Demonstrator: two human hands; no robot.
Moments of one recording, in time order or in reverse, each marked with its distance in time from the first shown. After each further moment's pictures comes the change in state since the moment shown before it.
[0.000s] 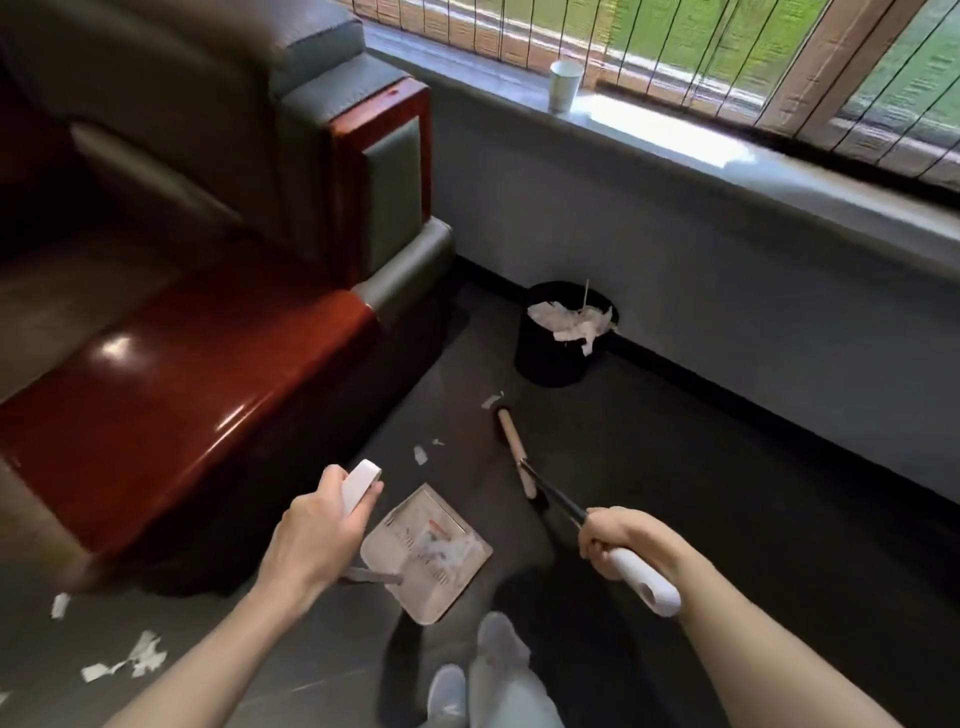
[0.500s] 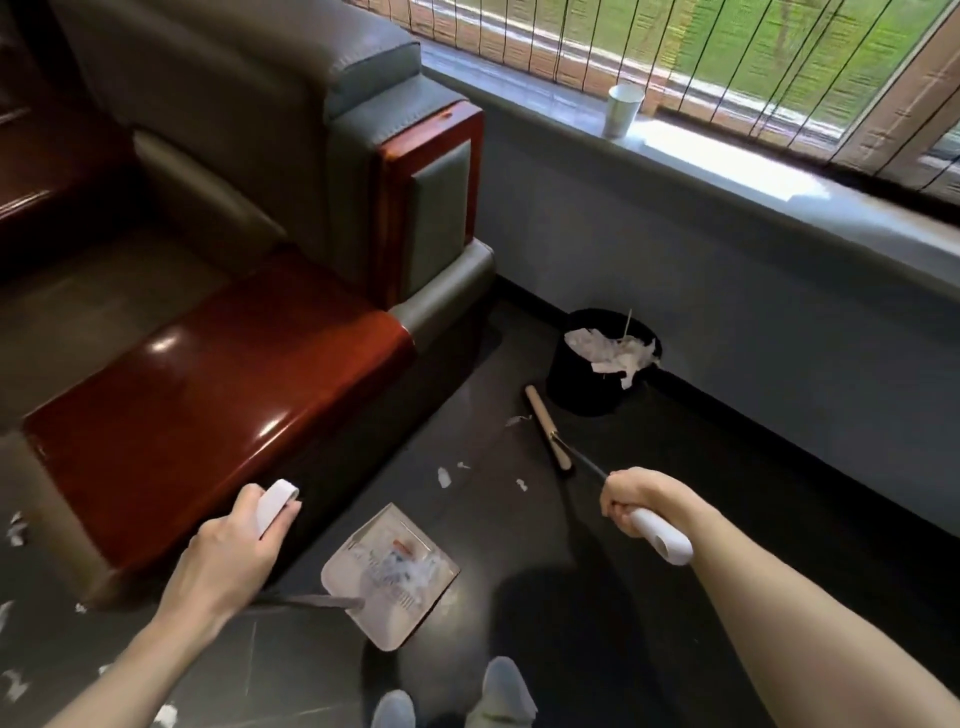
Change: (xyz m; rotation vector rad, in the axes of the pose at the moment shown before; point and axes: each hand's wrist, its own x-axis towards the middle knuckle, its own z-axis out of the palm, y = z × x) left_hand 0.038 -0.067 -0.055 0.125 0.087 -0.164; right_hand 0.041 -0.104 -0.044 -0.108 0.116 0.112
